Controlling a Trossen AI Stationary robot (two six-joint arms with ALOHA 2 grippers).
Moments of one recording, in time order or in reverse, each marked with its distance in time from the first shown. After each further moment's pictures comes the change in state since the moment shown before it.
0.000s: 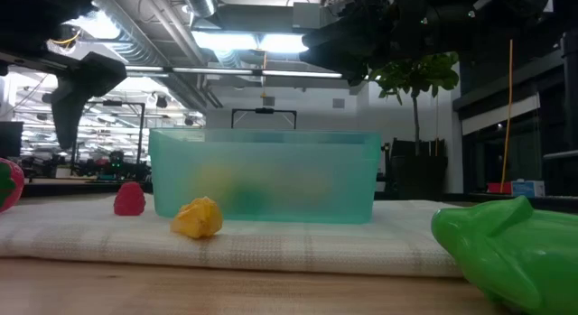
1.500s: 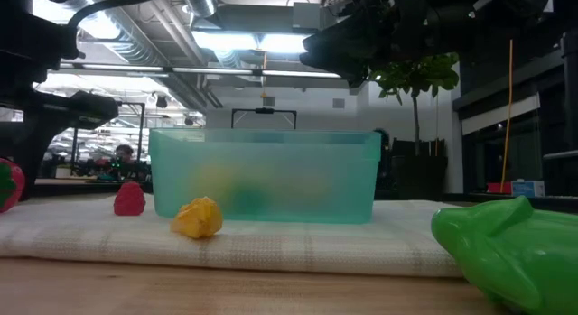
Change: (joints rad) left arm -0.018 0.157 -0.028 0.072 0.031 0.025; right arm 0.000 0.000 0.000 -0.015 0.000 0.000
